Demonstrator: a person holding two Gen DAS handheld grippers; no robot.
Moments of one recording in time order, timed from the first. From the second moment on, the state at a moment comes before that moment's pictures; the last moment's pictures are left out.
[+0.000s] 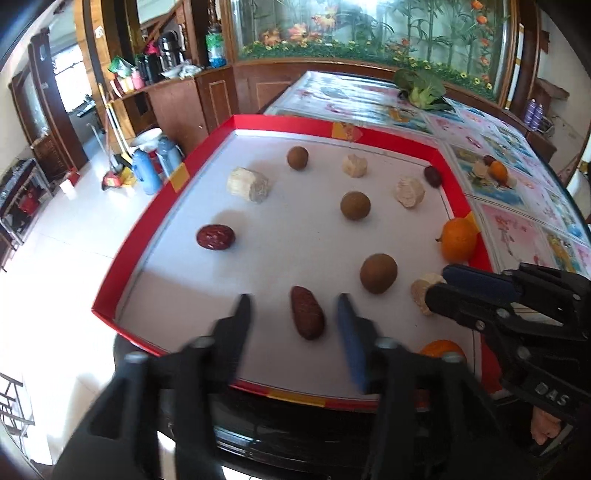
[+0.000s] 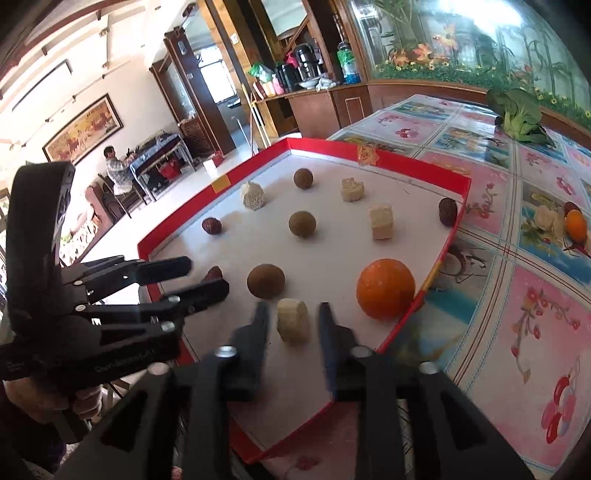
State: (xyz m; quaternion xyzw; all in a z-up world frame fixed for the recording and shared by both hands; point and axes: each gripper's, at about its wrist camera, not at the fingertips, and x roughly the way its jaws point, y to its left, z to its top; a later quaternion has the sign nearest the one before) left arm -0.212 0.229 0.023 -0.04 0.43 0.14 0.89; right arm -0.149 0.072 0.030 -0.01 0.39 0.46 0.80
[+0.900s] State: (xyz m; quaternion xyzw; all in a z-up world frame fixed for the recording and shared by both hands) left arm -0.199 0.163 0.079 0.05 0.35 0.15 0.92; right arm -0.127 -0.031 0.071 0.11 0.31 0.39 0.86
